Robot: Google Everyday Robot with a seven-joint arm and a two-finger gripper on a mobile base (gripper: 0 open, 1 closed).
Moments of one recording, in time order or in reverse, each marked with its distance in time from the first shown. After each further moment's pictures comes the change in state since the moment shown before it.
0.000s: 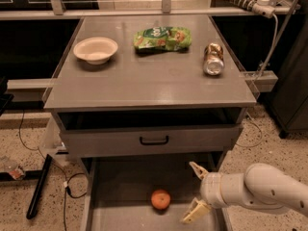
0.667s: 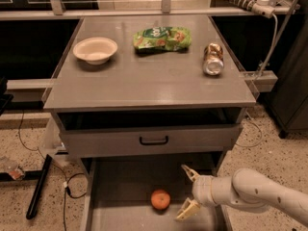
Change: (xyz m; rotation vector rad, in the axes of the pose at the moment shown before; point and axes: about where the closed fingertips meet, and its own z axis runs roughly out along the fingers) arm 0.037 -0.013 0.067 -0.020 -0.100 -0.038
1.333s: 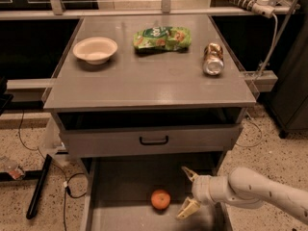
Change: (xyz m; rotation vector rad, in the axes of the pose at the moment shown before) arm 0.037 -0.011 0.023 -0.029 0.027 0.038
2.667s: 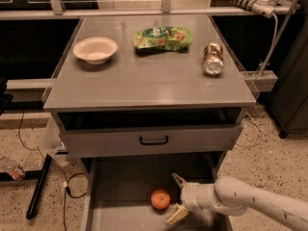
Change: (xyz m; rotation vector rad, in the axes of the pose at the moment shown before) arm 0.016 0.014 0.058 -0.003 -0.033 -0.008
